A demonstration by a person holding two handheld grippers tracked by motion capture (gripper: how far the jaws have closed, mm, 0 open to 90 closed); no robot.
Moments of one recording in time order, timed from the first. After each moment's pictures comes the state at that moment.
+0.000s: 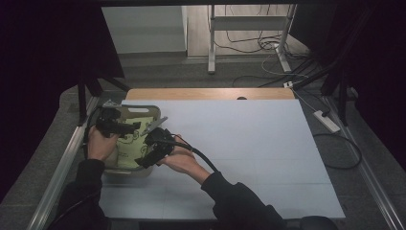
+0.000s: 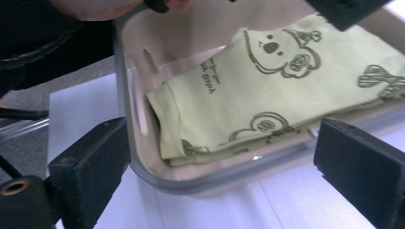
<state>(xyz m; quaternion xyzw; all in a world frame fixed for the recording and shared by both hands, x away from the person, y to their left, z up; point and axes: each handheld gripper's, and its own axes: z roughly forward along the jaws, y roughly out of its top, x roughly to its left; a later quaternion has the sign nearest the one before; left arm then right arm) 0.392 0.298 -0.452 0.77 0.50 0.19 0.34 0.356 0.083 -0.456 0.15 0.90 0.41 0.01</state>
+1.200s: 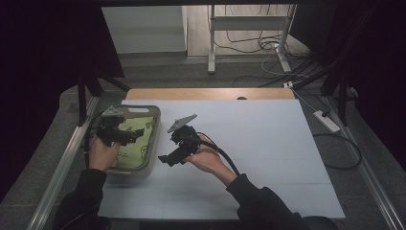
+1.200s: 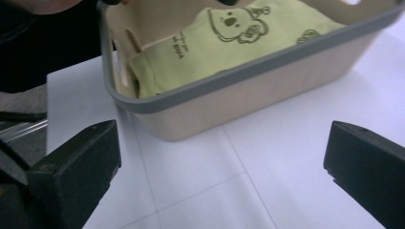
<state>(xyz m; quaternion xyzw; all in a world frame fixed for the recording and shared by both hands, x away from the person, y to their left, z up) 0.363 0.283 -0.448 0.78 0.47 0.19 0.37 0.362 0.011 -0.446 0.18 0.89 0.42 0.02</state>
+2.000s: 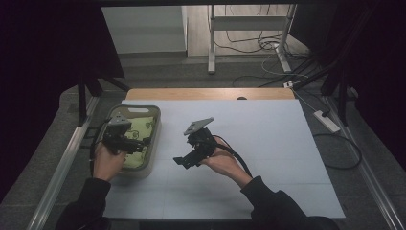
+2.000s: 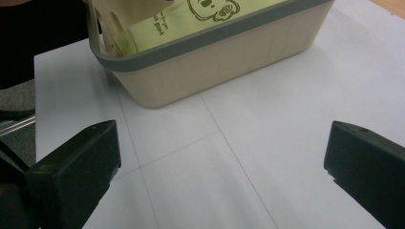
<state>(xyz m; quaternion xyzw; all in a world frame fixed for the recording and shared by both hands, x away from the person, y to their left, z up) 0.333 0.252 -0.442 0.79 0.44 0.19 0.38 0.358 -0.033 -0.446 0.19 0.89 0.41 0.04</state>
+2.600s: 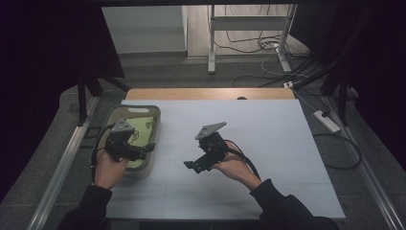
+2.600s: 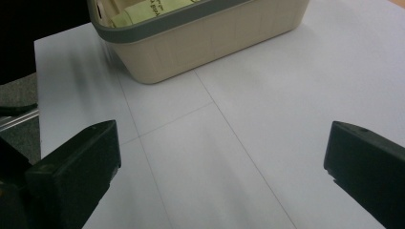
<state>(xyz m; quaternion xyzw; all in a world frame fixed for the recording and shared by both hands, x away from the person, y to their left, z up) 0.313 0.239 -0.439 0.79 0.43 0.18 0.38 0.348 -0.065 -0.448 0.20 0.89 0.41 0.05</state>
